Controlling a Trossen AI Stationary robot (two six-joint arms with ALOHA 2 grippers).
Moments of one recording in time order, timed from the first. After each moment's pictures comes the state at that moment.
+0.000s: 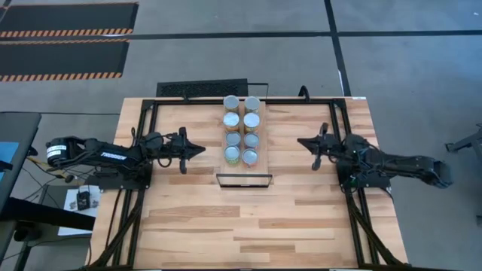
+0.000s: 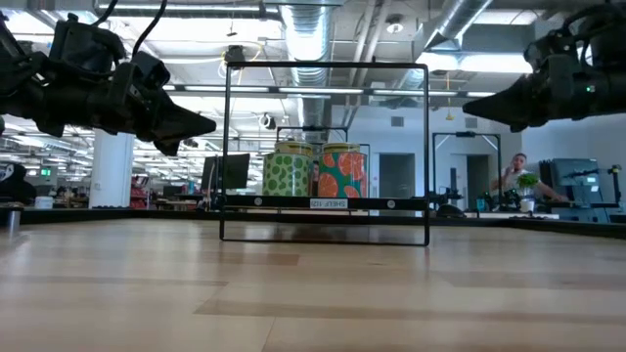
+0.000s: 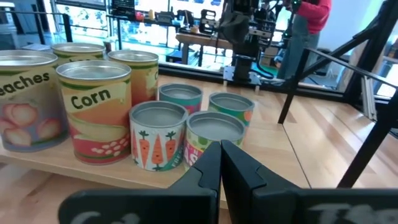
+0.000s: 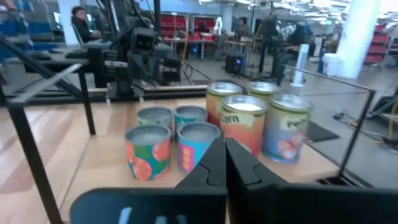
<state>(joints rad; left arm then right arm) 0.37 1.09 0.01 1.01 0.27 -0.10 -0.28 0.30 0.01 0.31 0.03 -0.04</state>
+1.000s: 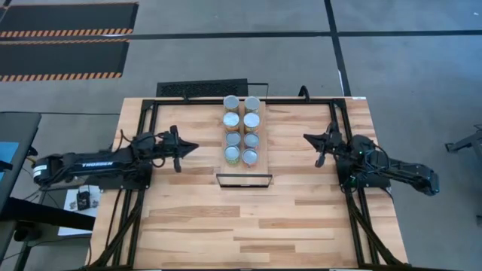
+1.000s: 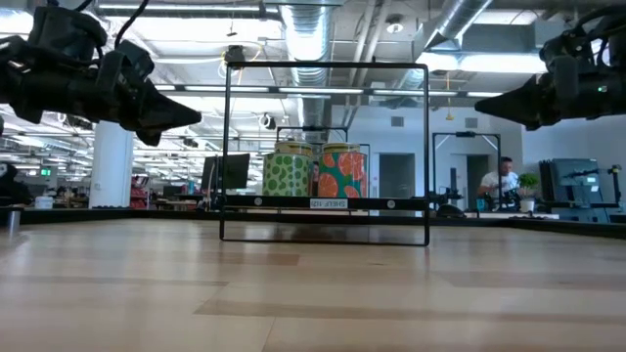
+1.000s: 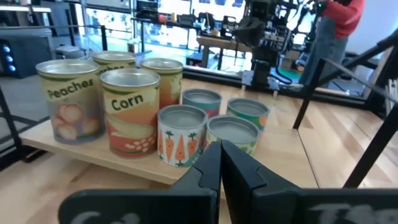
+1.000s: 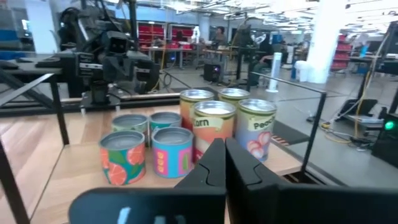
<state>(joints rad) 0.37 0.66 0.01 0.57 0.18 -0.10 -0.31 0.00 0.01 0.04 0.10 -0.04</state>
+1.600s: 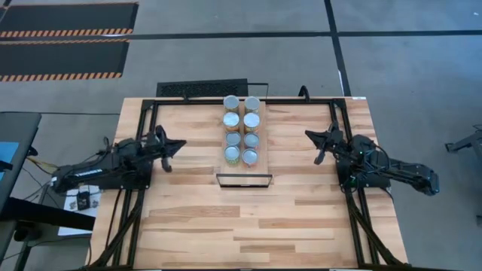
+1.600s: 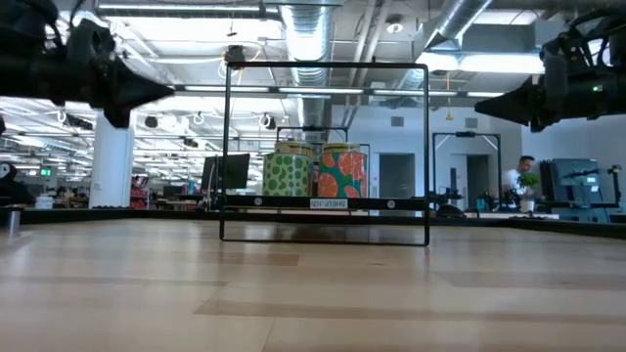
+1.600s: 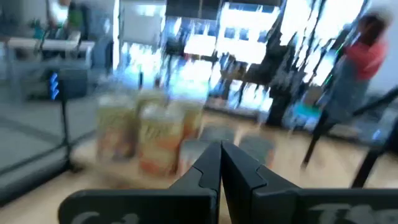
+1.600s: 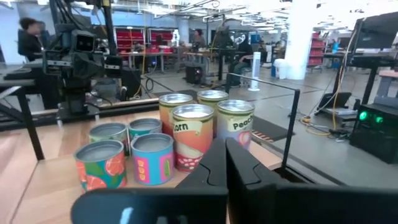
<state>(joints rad) 0.24 0.00 0.01 0.03 -0.09 -0.14 -0.31 0.00 0.01 0.05 0.19 -0.01</state>
